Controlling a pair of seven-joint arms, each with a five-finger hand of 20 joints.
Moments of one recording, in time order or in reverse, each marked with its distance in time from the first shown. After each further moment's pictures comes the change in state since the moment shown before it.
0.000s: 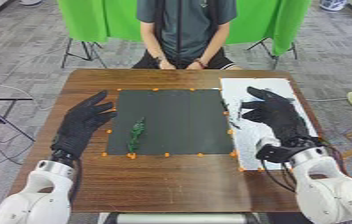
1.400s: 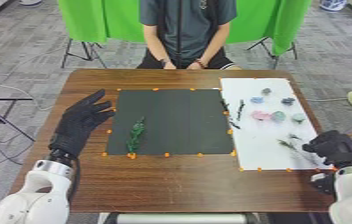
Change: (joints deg) left arm 0.2 0.2 -0.5 -0.5 0.1 0.5 0.0; right arm -11.5 16.2 4.9 4.5 -57.9 1.2 31.0
